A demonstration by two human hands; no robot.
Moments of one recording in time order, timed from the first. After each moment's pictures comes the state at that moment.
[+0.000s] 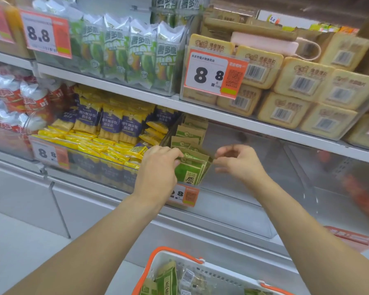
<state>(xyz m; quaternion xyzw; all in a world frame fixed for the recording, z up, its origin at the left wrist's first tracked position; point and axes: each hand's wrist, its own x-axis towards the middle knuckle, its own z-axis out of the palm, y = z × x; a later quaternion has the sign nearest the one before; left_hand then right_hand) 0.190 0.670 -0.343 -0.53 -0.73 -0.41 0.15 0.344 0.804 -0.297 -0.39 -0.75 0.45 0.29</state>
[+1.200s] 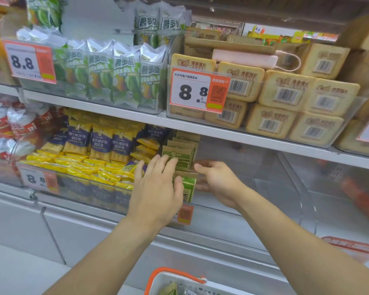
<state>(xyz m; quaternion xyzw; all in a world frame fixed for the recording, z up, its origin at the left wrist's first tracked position) 0.206 0.670 -0.336 -0.51 -0.80 -0.29 0.15 0.314 0.795 -0.305 -0.35 -0.64 0.64 0.24</state>
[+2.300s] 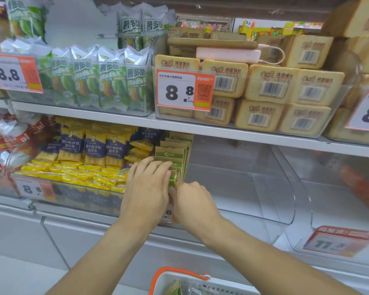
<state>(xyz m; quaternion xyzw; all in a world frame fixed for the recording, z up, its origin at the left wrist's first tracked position) 0.196 0.669 -0.341 -0.54 -0.75 -0.32 0.21 0.311 0.721 -0.318 -0.33 -0.93 0.08 0.14</state>
